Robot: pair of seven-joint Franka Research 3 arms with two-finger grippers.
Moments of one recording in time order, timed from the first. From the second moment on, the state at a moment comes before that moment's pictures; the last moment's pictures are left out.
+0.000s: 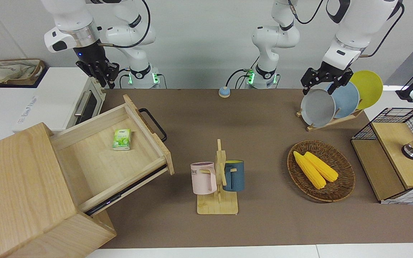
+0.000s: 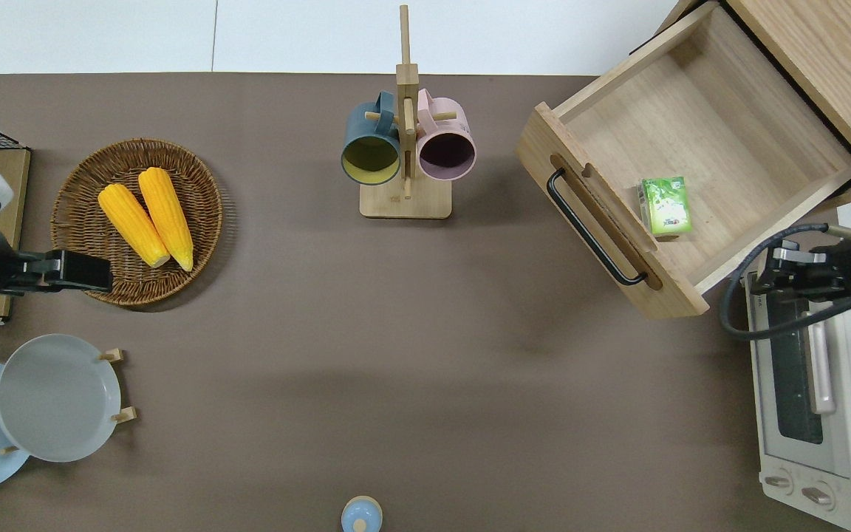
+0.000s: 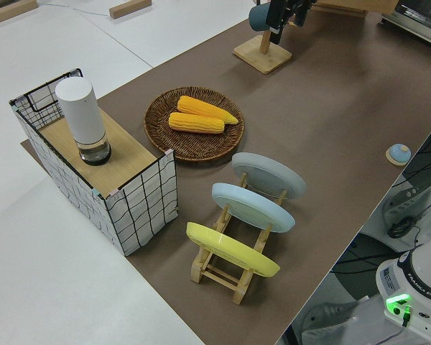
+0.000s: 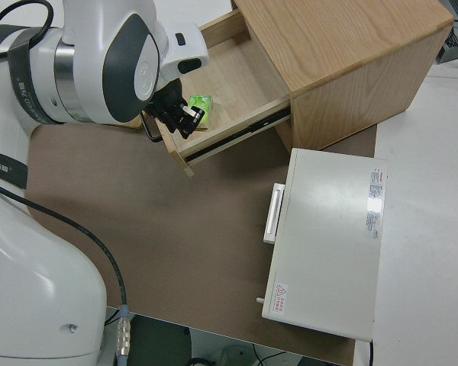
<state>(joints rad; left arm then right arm) -0.12 -0.03 0.08 -1.60 -0.02 1.57 -0.04 0.18 -0.04 -0.13 -1.55 0.03 1.49 0.37</state>
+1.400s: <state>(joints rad) -0.12 -0.03 0.08 -1.60 -0.02 1.57 -0.04 0.19 -0.05 0.03 -1.55 0.10 1.46 0.89</state>
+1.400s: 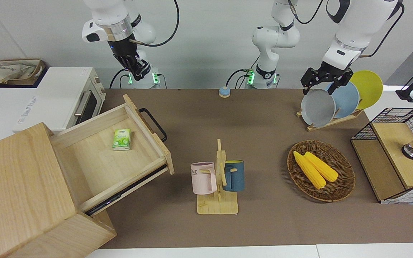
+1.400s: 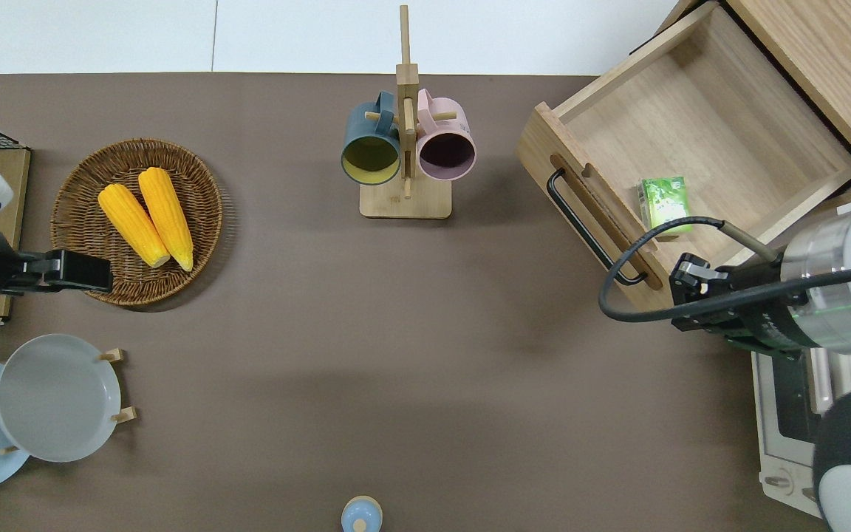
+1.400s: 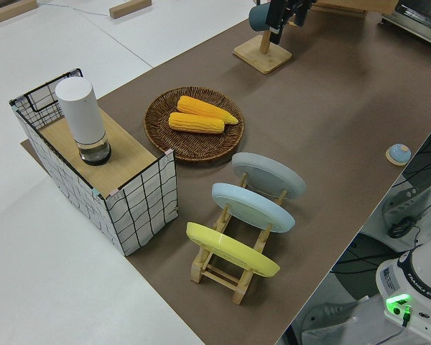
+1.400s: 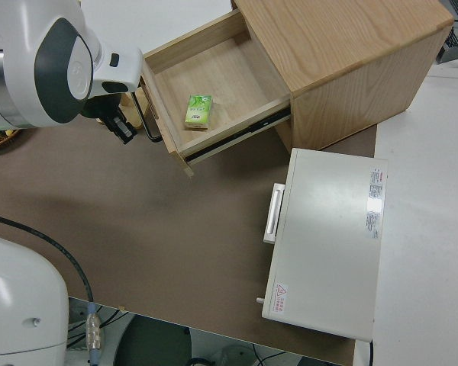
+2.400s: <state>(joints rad) -0.12 -0.03 0.08 -1.60 -0.02 1.57 -0.04 0.25 0.02 0.15 -1.75 0.10 1.79 1.31</state>
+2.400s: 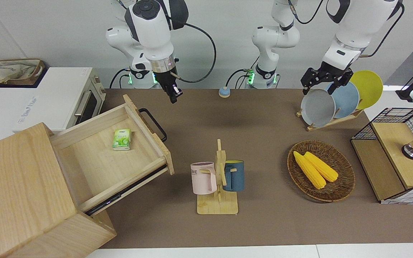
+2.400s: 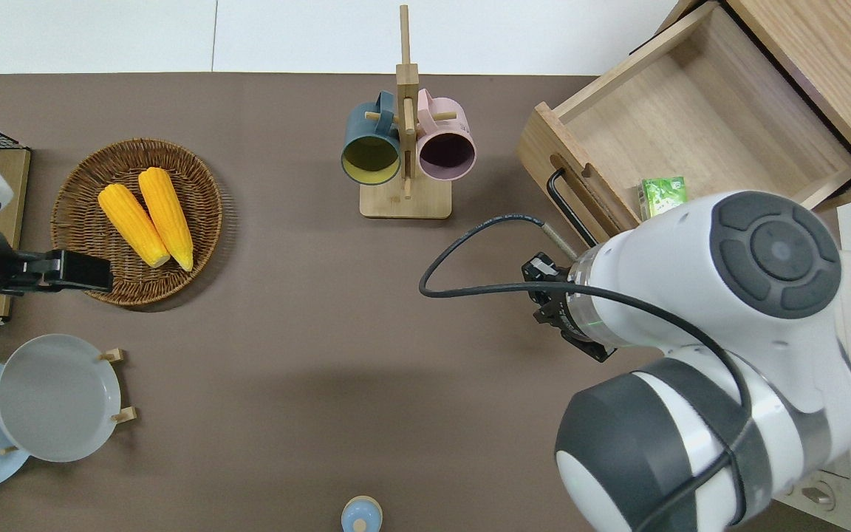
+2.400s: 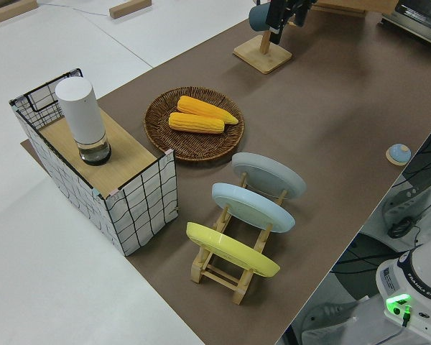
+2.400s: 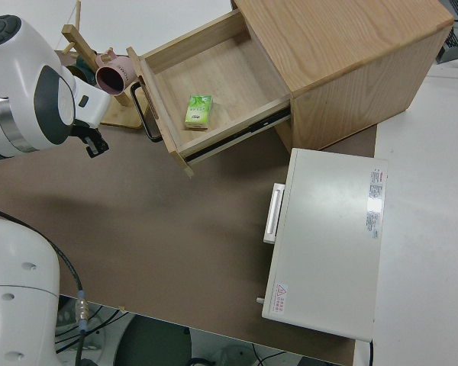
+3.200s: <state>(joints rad) -0.12 -0.03 0.08 -1.60 -0.02 1.57 -0.04 0.26 0.15 0.14 -1.76 0.01 1.94 1.40</state>
